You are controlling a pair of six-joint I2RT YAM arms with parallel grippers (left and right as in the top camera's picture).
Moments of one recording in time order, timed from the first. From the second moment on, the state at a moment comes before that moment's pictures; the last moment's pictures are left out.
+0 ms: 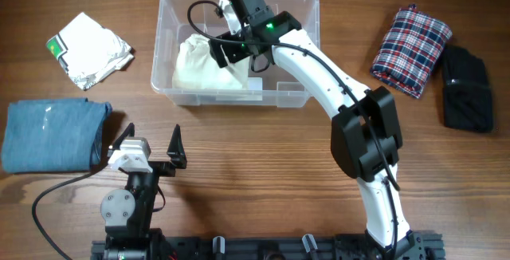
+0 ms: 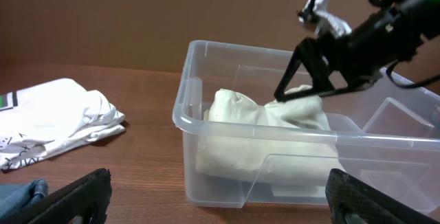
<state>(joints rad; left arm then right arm) 0.01 0.01 0.01 -0.06 0.11 -0.13 0.58 2.27 2.00 -0.70 -0.16 0.06</state>
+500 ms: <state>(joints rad) 0.01 0.01 0.01 -0.06 0.11 -0.13 0.06 1.89 2.07 -1.09 -0.01 0.21</state>
